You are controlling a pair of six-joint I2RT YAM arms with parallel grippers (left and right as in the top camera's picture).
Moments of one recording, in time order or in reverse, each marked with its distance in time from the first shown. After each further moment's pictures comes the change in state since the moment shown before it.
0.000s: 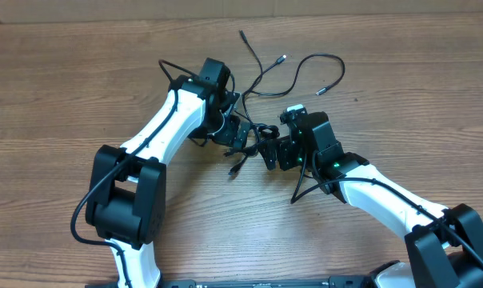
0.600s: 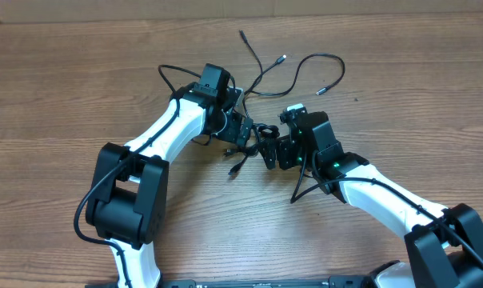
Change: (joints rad) left arm 0.000 0.000 -0.103 0.267 0.000 -0.013; right arm 0.000 0.002 0.000 0.010 0.000 0.004
